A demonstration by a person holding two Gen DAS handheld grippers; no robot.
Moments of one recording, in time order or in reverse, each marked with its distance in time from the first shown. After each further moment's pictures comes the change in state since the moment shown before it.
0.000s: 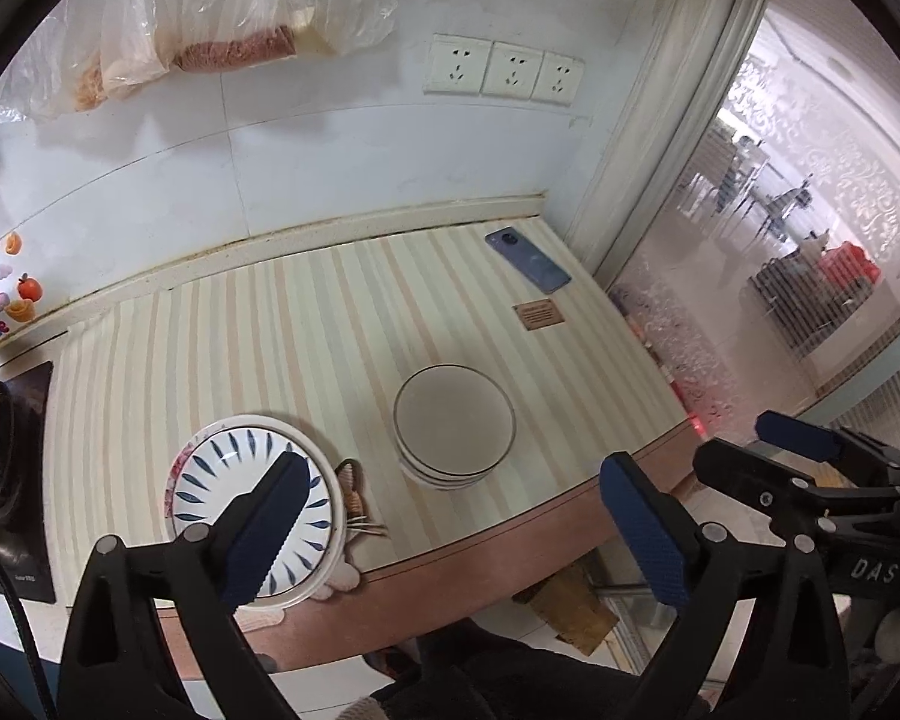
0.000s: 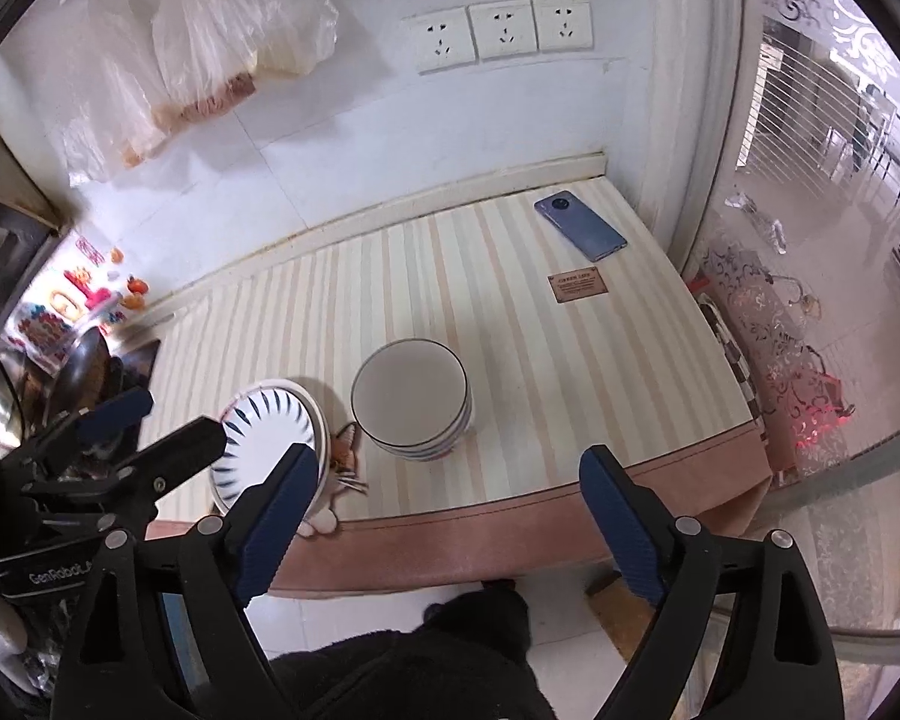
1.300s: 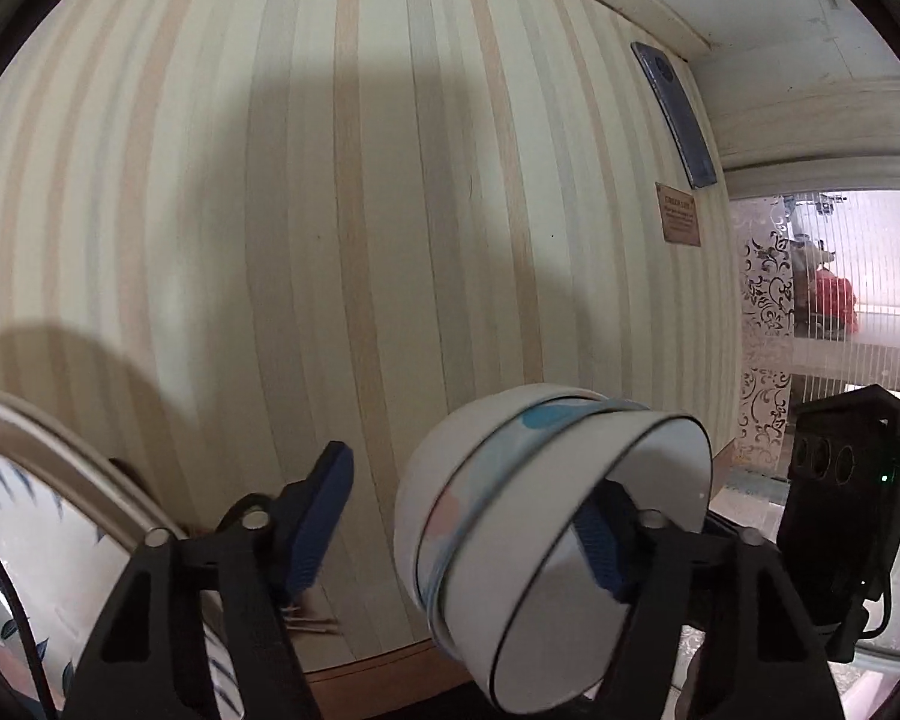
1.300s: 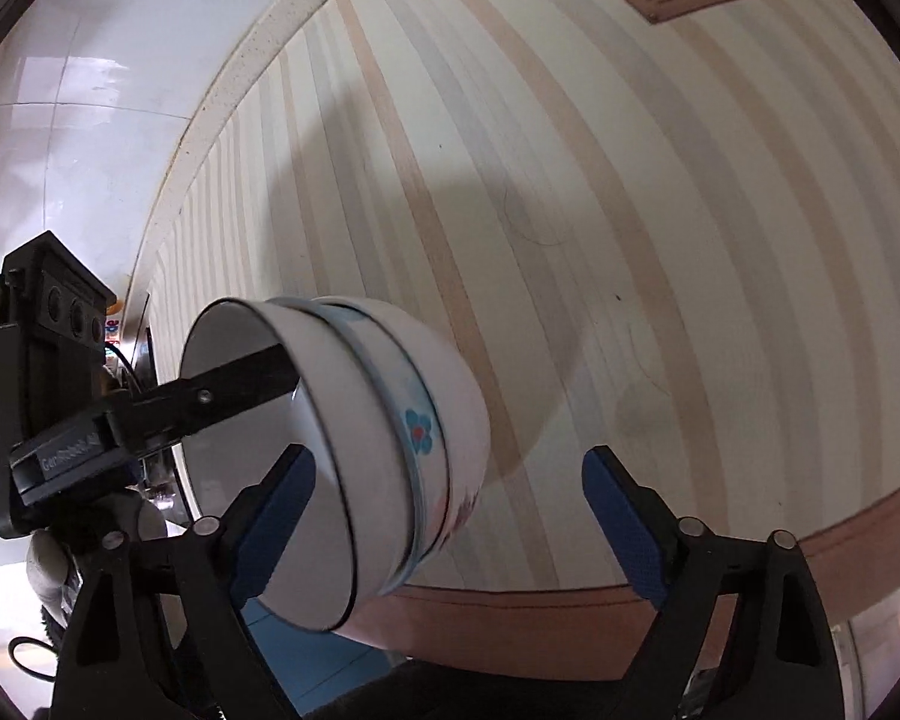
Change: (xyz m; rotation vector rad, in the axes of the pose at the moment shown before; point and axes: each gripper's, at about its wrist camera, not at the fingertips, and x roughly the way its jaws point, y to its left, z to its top) left arm 0.300 0.095 0.014 -0.340 0.593 -0.243; right arm 0.350 -0.075 0.013 0.297 0.525 0.302
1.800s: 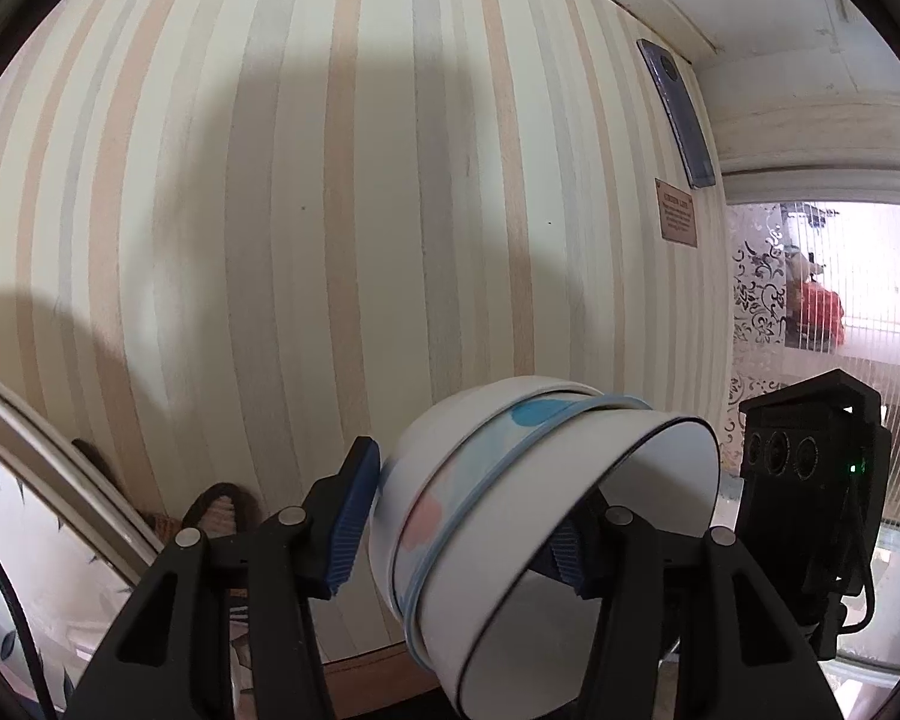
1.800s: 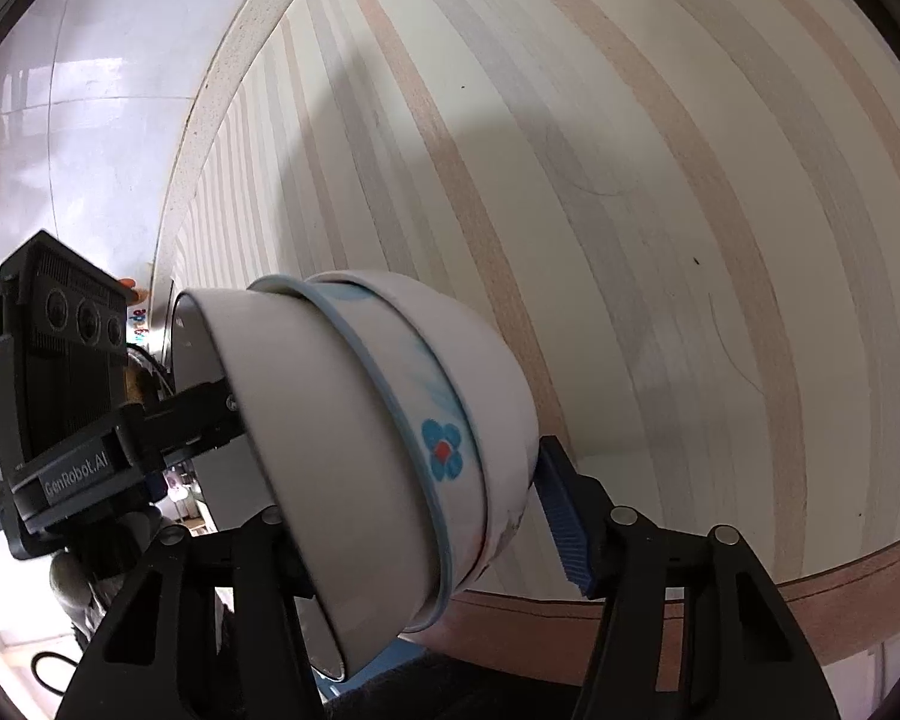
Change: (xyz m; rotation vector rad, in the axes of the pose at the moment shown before) left arm 0.003 0.006 -0.003 -0.040 0.000 -0.023; right arm 0.037 0.004 0.009 0.034 0.078 0.103
